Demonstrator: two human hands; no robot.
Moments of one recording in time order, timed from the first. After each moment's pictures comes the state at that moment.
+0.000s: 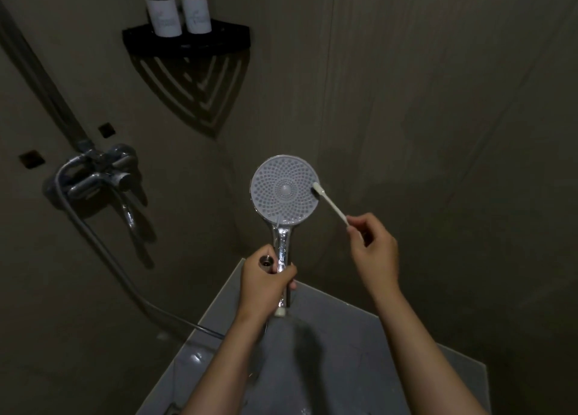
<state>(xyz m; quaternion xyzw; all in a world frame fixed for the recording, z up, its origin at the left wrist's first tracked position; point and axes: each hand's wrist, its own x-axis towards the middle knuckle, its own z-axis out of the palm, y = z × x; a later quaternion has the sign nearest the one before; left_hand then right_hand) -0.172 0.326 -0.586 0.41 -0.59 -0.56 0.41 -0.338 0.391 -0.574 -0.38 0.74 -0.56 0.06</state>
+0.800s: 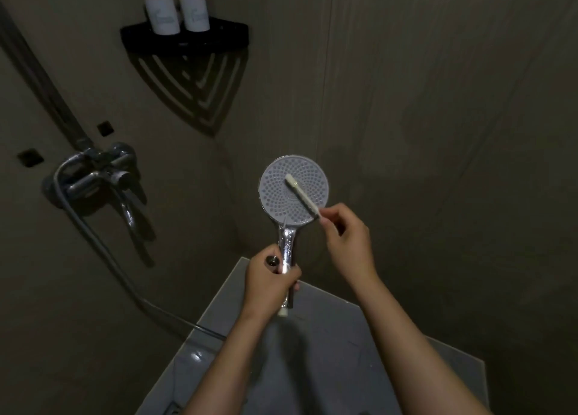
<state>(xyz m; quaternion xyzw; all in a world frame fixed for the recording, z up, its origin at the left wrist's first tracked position) -0.177 0.330 -0.589 0.41 -0.61 -0.55 0.39 -0.315 0.369 -0.561 -0.41 0.70 -0.56 0.14</state>
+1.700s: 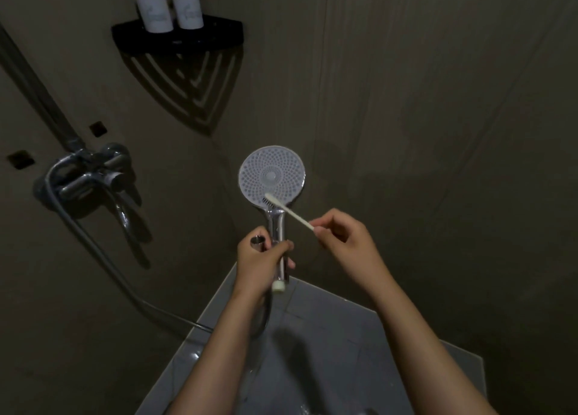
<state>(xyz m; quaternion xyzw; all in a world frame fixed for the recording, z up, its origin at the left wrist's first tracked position) -0.188 0.309 -0.572 0.40 -0.53 -0.62 0.42 -0.319 0.387 -0.541 -0.47 0.64 -0.55 0.25</state>
